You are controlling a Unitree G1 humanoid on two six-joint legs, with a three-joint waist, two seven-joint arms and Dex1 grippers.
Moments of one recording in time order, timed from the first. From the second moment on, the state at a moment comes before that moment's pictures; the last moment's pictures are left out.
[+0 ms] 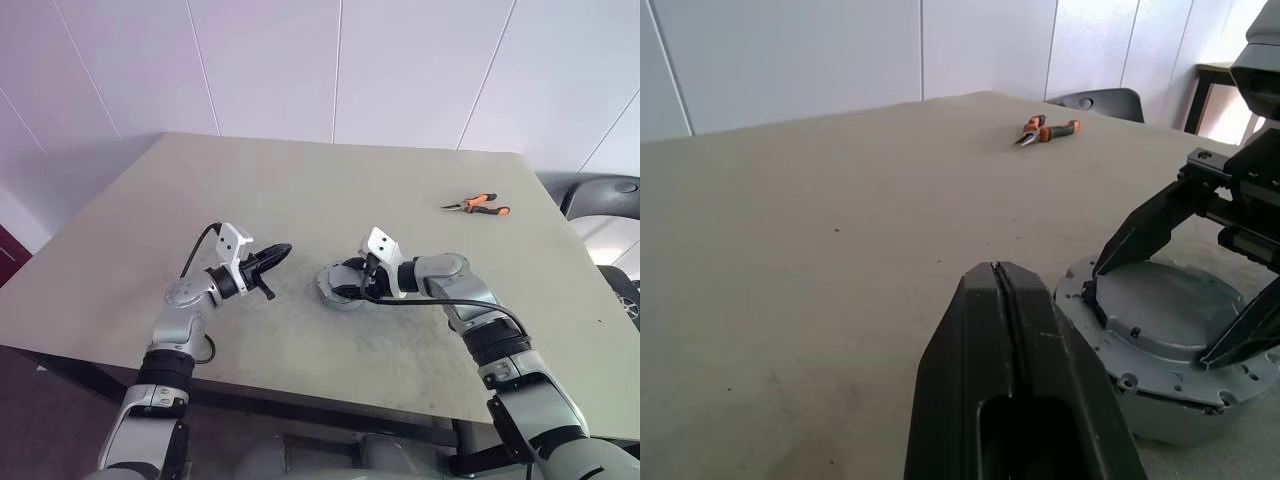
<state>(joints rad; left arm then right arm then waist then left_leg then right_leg) -0.45 0.30 0.02 0.42 -0.31 0.02 -0.89 -0.62 -0.40 0.25 0.38 0.09 0.37 1.01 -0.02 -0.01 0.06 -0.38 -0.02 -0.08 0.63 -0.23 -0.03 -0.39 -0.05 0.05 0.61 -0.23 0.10</state>
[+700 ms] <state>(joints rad) -0.46 0.30 0.02 0.42 -0.31 0.02 -0.89 -0.61 -0.40 0.25 0.37 0.09 0.36 0.98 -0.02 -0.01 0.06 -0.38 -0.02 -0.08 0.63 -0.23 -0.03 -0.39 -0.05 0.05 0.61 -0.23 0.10</state>
